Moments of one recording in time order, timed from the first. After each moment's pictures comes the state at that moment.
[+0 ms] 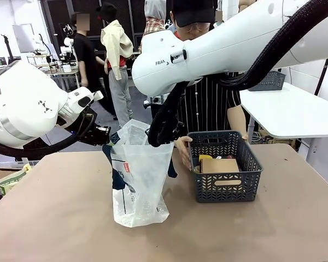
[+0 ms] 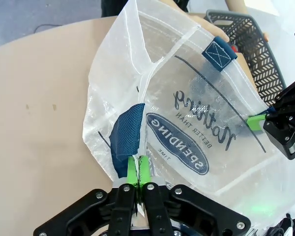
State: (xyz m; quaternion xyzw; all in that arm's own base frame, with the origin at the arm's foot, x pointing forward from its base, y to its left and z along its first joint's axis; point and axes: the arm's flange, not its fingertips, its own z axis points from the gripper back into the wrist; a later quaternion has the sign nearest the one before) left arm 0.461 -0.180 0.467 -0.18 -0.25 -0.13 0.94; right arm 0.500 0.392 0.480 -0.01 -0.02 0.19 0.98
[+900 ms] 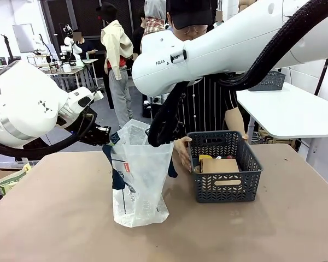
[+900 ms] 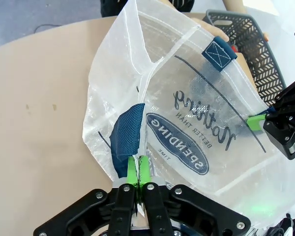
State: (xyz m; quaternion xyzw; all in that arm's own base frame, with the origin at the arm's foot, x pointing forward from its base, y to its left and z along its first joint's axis) left arm 0.461 -0.181 0.467 -0.18 -0.25 -0.13 0.94; right arm 0.500 0.392 0.480 -0.01 -0.02 0.19 0.98
